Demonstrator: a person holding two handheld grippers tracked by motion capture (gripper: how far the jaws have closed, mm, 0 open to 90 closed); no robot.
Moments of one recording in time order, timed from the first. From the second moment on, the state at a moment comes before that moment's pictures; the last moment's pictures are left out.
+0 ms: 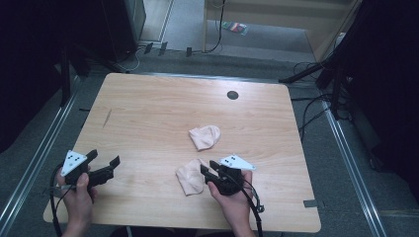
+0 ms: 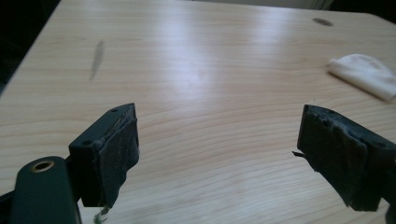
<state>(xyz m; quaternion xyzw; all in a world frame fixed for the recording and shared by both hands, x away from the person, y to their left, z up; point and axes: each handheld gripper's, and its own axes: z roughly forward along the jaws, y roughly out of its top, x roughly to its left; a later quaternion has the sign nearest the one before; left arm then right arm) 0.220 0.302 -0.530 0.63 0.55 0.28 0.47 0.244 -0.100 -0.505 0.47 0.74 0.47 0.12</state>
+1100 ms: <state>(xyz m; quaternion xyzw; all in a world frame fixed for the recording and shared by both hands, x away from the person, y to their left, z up) 0.229 0.196 -0.541 0.71 0.47 0.18 0.50 0.244 -0.067 -0.547 0.39 0.82 0.38 0.16</state>
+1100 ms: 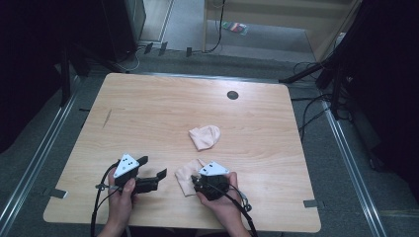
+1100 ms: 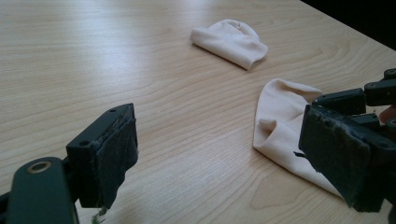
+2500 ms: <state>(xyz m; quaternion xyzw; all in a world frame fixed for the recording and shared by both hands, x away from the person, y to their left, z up) 0.240 0.119 -0.545 0.76 0.46 0.12 0.44 0.229 -0.084 -0.442 0.38 0.74 0.55 0.11</state>
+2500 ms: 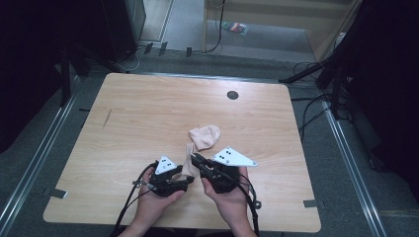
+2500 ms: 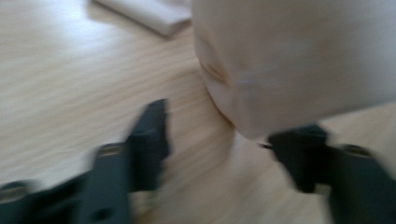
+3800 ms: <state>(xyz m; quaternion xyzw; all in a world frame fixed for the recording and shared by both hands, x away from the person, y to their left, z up) 0.229 0.190 -0.538 0.78 0.38 0.09 0.48 0.266 -0.144 -0.526 0.49 0.76 0.41 0.09</state>
